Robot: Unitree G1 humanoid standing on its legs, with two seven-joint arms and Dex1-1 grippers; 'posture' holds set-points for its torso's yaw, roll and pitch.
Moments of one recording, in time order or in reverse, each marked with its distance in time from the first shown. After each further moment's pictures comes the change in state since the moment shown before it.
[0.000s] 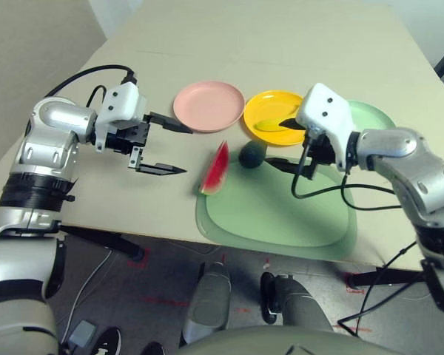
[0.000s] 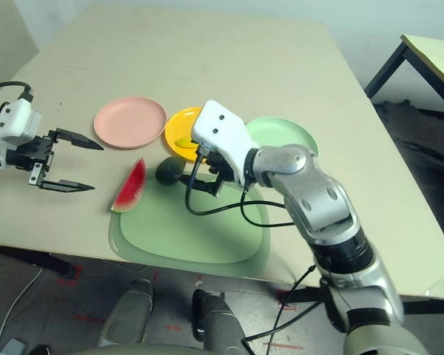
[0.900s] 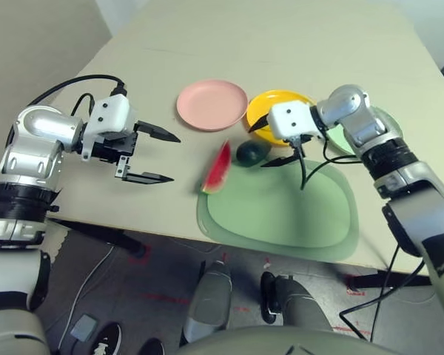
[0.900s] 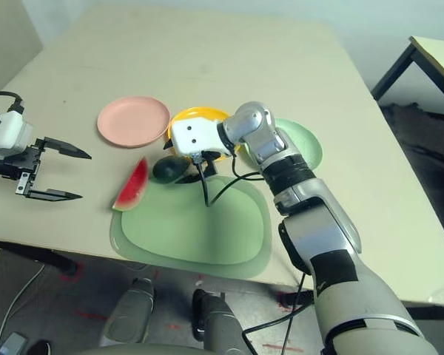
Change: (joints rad) left arm 0.112 0.094 0.050 -0.073 0.013 0.009 0.000; right arm -0.390 0.310 0.130 1.121 -0.244 -0.919 0.381
